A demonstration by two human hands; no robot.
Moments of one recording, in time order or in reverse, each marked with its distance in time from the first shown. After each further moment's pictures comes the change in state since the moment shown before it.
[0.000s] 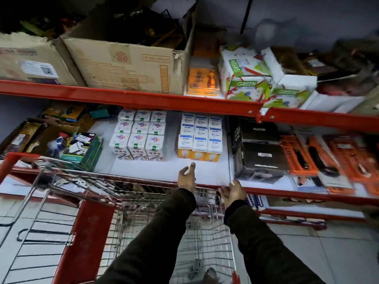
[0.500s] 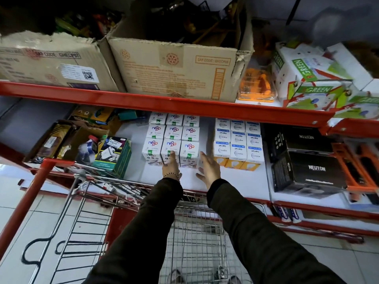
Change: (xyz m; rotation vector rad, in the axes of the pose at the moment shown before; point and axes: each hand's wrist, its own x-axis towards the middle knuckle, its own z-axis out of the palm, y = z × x) left_hand 0.090 0.099 -0.133 -0.020 0.284 -0.014; right_hand -0.032 0.076 0.203 -0.410 -0.427 -0.085
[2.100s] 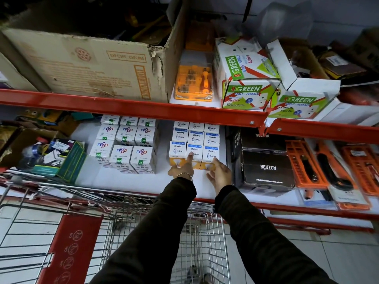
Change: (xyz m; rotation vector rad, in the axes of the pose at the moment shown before) left_hand -0.086 -0.052 0.170 -0.154 -0.001 -0.151; right_hand 0.027 -0.039 -0.175 0.135 0.256 -0.074
